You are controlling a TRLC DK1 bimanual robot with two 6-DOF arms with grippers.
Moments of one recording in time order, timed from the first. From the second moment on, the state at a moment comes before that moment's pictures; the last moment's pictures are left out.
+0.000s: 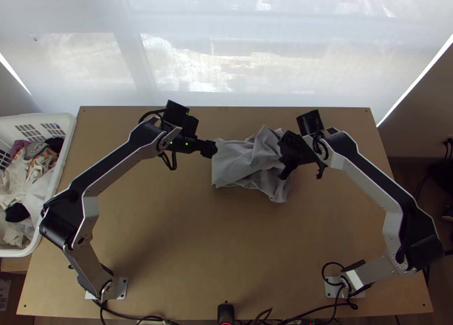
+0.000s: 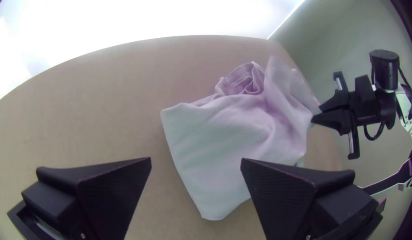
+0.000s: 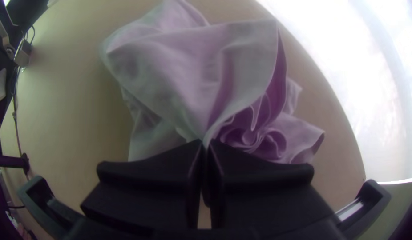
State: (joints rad) left arm -0.48 1.83 1.59 -0.61 0.28 -0.20; right arm 0.39 1.64 1.34 -0.74 -0.16 -0.55
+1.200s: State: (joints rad) left arm -0.53 2.09 1.84 -0.62 0.25 -0.17; right arm 0.44 1.71 1.56 -0.75 -0.19 -0.56
